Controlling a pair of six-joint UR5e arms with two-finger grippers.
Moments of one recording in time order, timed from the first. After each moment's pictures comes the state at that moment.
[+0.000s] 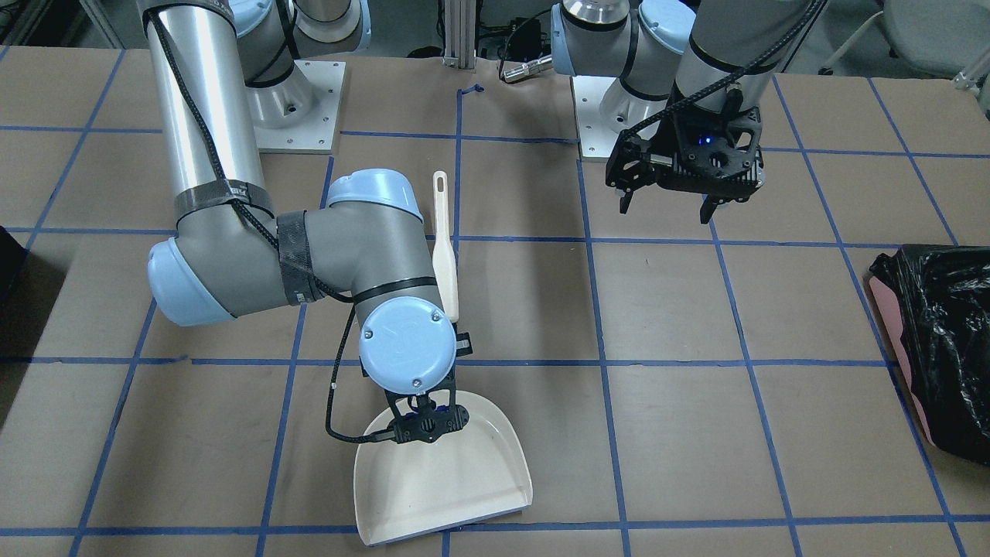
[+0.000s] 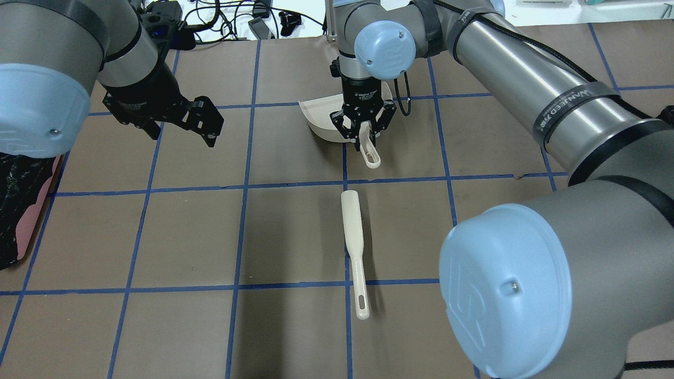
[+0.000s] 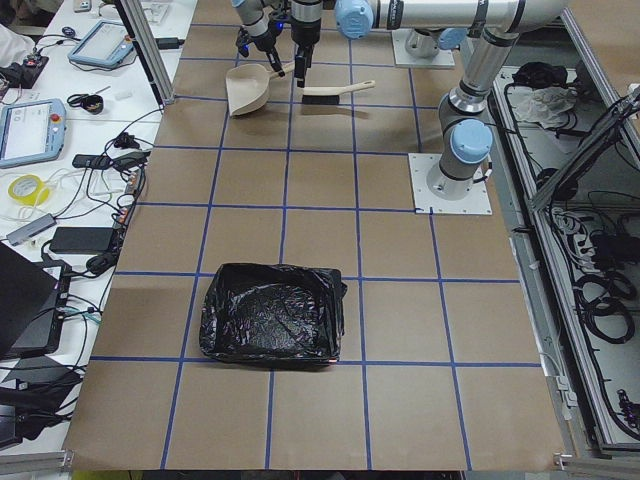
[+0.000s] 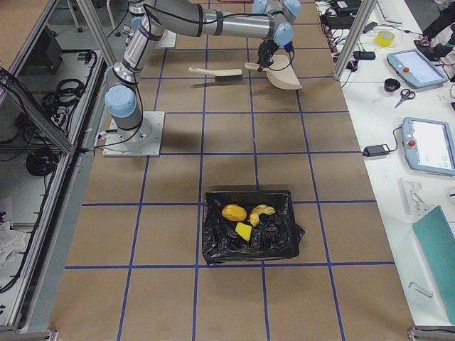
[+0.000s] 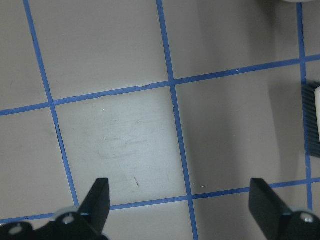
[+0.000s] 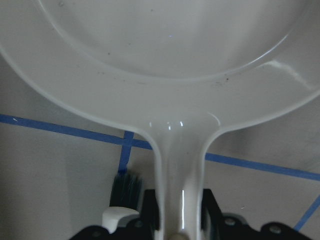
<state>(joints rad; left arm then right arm) -1.60 -1.54 -1.65 -1.48 1.62 0.14 1.86 -0.88 1.13 -1.48 -1.52 0.08</state>
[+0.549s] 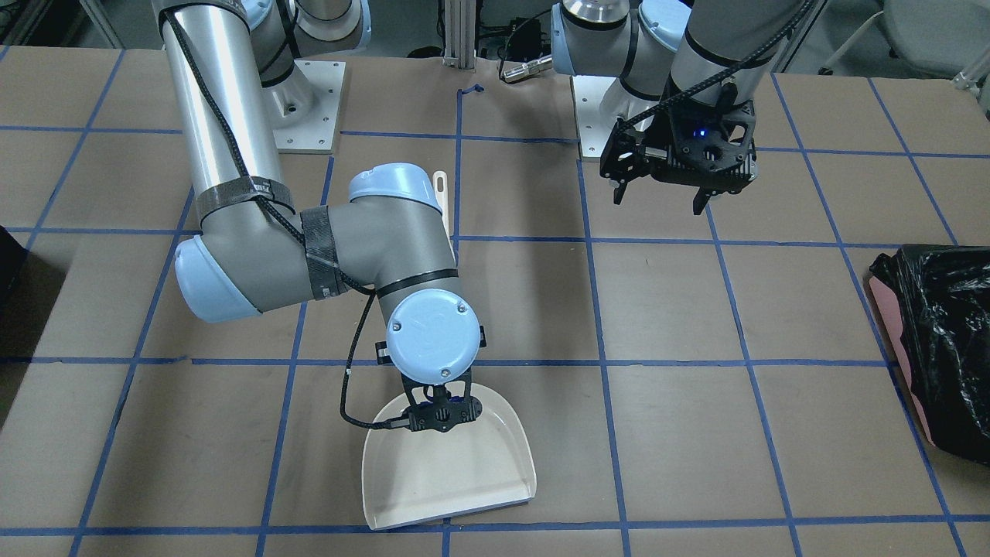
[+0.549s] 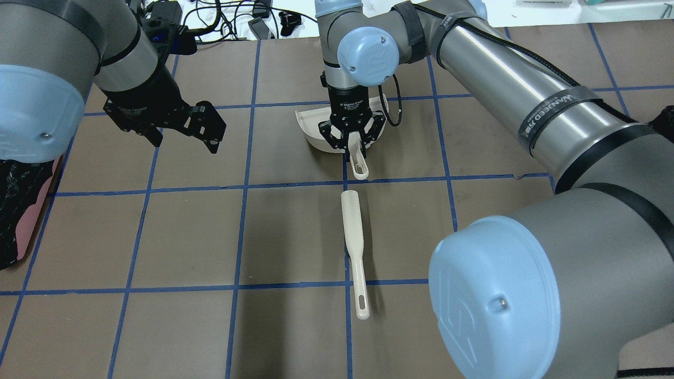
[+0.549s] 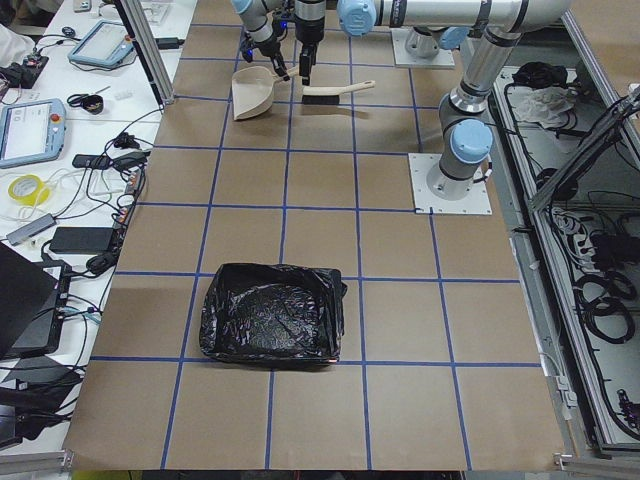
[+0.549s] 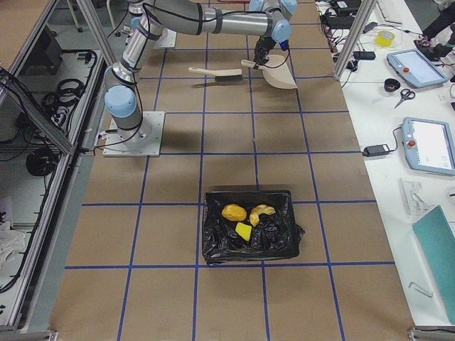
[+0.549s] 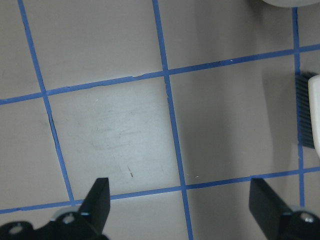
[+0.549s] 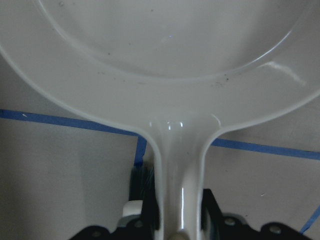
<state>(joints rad) -1.60 -1.53 -1.65 -1.51 1.60 0.13 1.90 -0.87 1.13 -1.47 -1.52 0.14</state>
